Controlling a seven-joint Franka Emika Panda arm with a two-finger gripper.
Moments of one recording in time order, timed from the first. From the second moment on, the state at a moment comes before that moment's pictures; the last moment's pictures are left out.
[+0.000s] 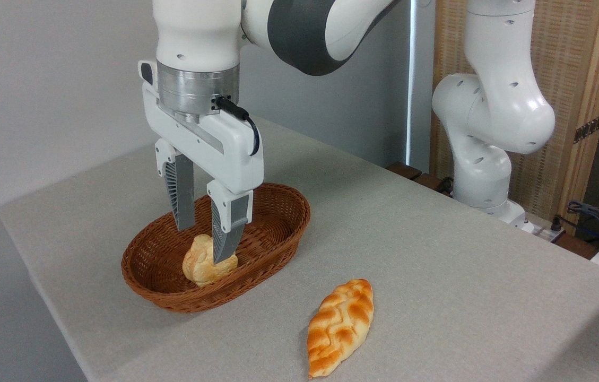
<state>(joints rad) -0.16 0.01 0.17 -1.78 -0.16 1.96 0.78</state>
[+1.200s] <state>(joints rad) -0.17 0.01 0.16 -1.78 -0.16 1.96 0.78</state>
